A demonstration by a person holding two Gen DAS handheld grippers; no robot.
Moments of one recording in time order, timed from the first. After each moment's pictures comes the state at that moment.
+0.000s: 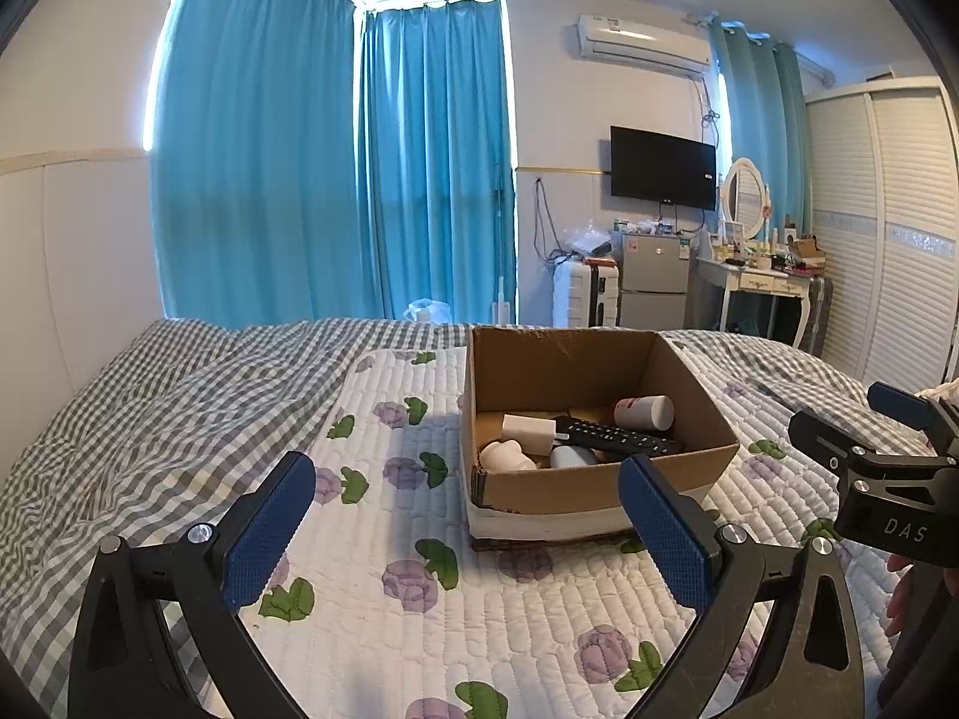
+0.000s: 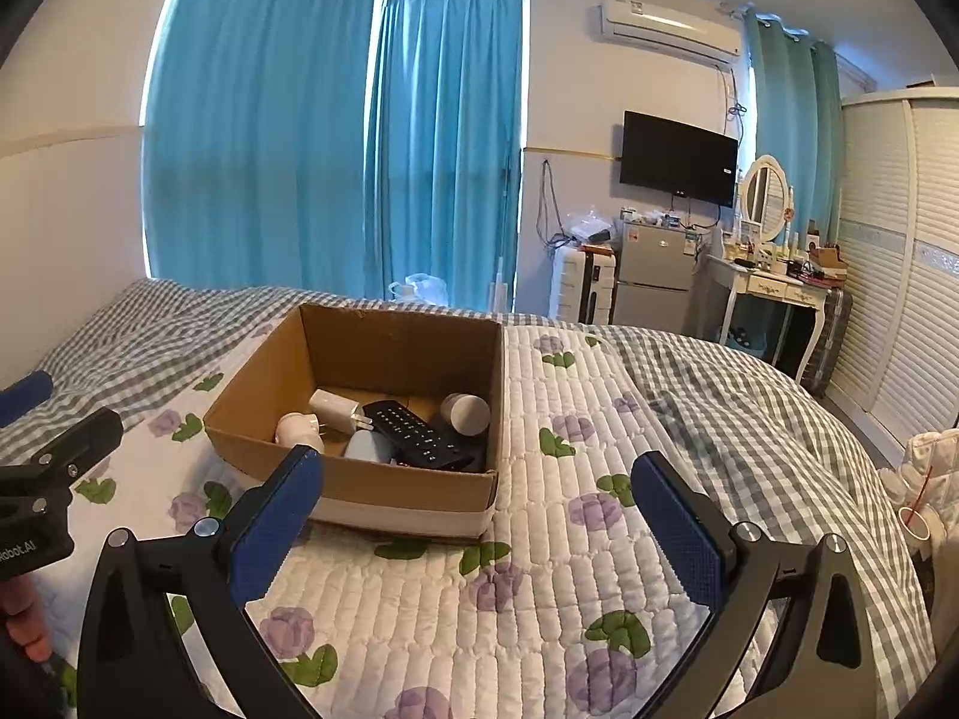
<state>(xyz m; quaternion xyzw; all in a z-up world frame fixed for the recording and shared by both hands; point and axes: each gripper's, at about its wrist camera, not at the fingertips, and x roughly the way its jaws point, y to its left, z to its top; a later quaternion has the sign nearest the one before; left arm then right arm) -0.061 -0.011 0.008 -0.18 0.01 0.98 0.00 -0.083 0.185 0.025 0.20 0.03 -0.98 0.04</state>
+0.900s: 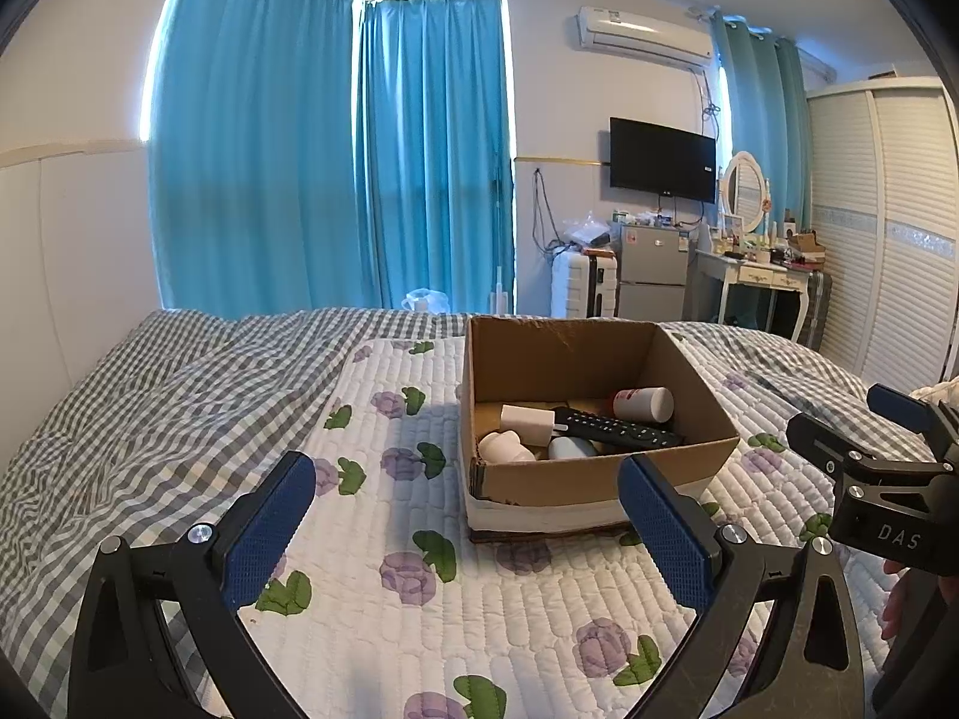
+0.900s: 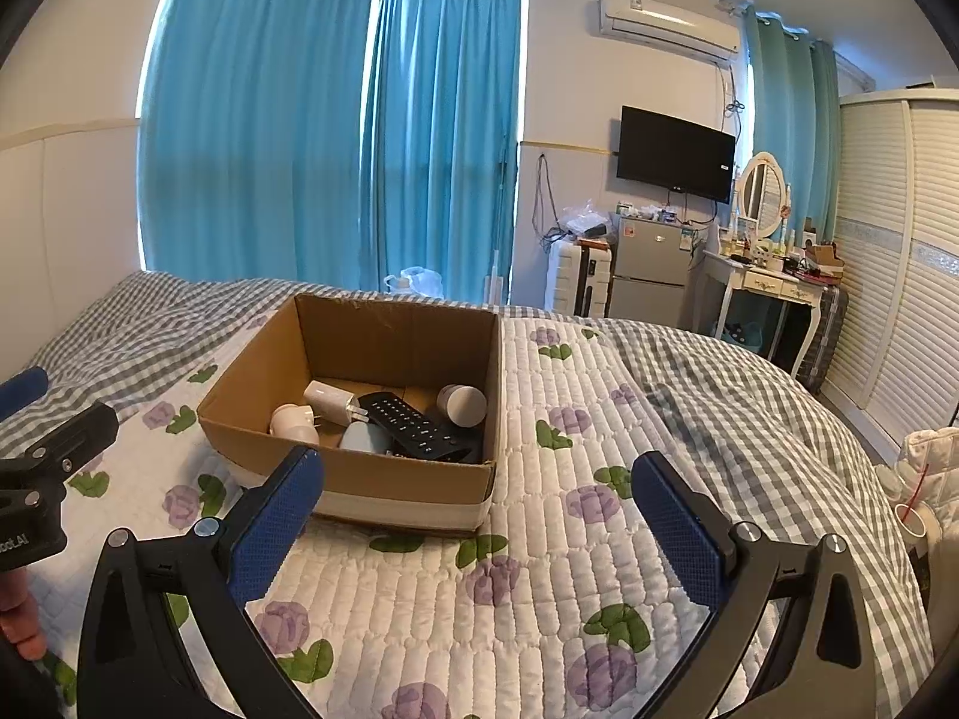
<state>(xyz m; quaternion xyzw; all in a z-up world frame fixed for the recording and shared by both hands) -0.063 -0.012 0.008 -0.19 0.01 0.98 0.01 -0.085 0.184 0.021 0.21 0.04 -0.98 0.03</state>
